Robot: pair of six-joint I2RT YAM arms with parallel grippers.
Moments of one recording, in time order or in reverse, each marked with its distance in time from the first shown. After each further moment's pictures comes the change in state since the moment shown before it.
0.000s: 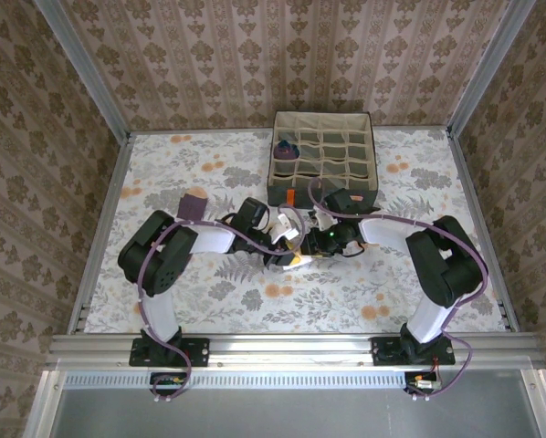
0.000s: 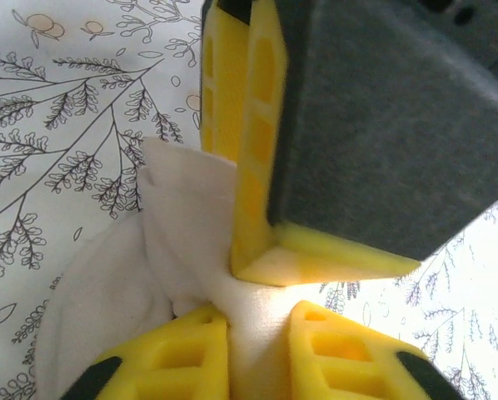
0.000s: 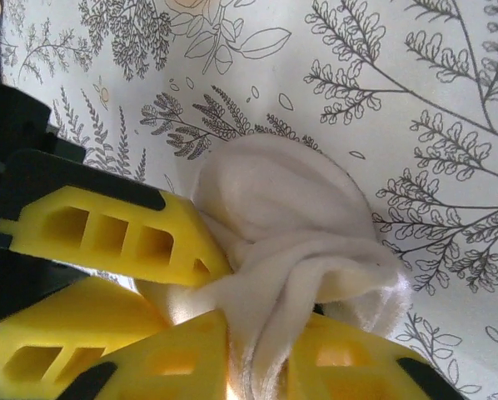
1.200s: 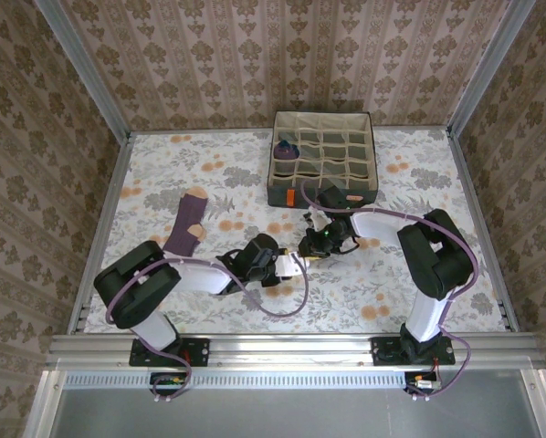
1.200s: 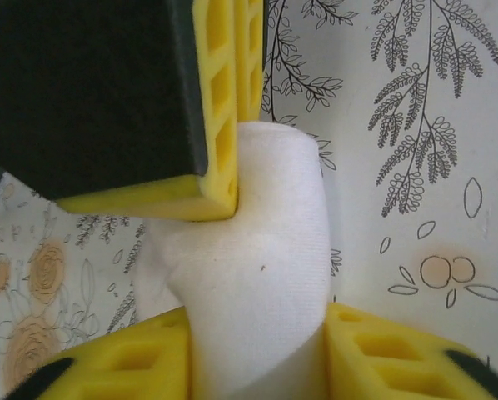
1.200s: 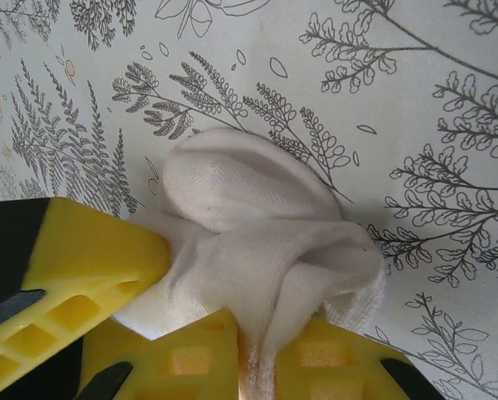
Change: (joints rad) left arm -0.288 -0.217 -0.253 0.214 -0.771 0.383; right arm 0.016 0.071 0.098 -0.149 0.006 -0.011
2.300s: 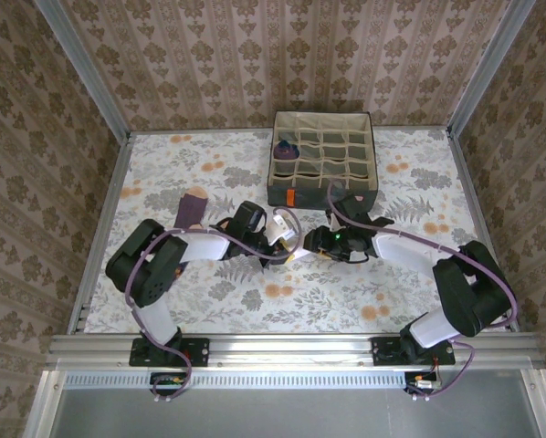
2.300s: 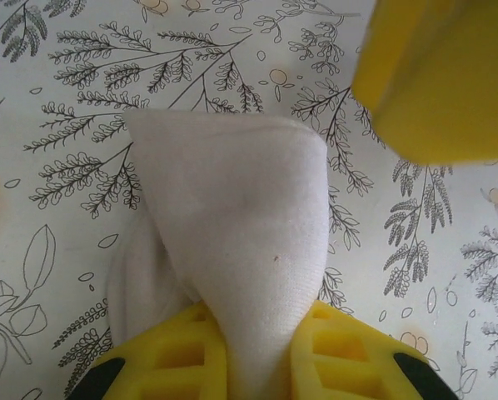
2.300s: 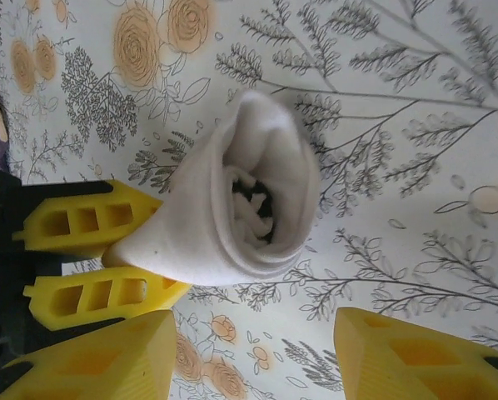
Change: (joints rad) left arm 0.277 0.141 0.206 -0.208 0.569 -0.442; right arm 0.027 -0.293 -0.222 0.195 0.213 0.384
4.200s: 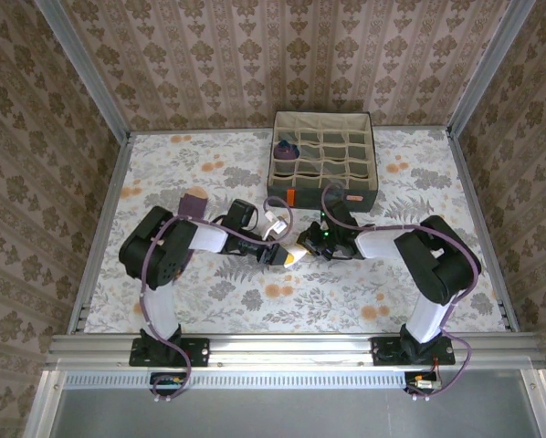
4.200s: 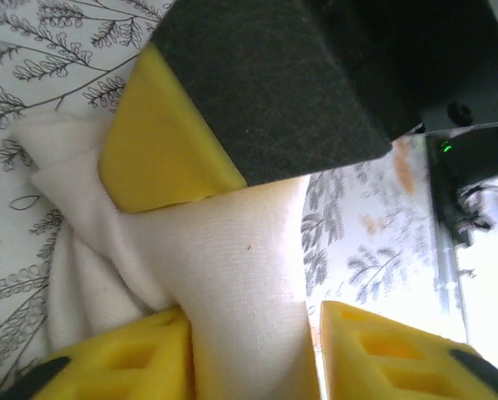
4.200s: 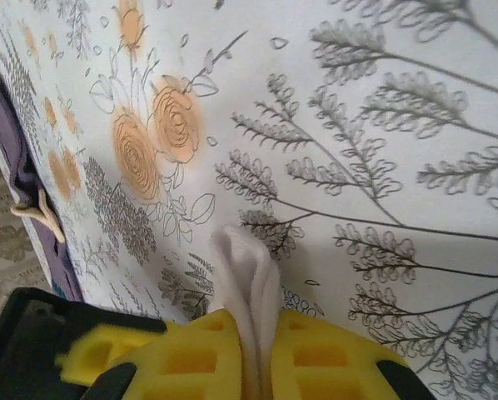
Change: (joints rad) left arm 0.098 0.097 -0.003 0.064 0.354 -0.198; right arm 0.017 0.251 -0.040 0.458 -0.014 0.293
